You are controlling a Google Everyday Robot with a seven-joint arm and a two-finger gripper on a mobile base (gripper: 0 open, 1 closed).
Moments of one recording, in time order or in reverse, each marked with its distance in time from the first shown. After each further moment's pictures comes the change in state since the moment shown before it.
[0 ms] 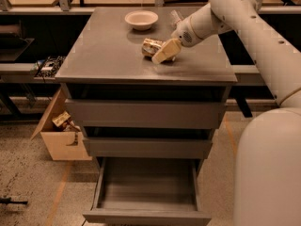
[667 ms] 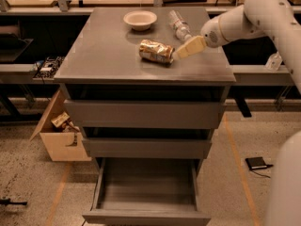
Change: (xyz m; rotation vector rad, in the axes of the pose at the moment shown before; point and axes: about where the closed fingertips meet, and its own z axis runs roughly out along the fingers) arm 0.032 -0.029 -0.060 0.090 -0.088 0.129
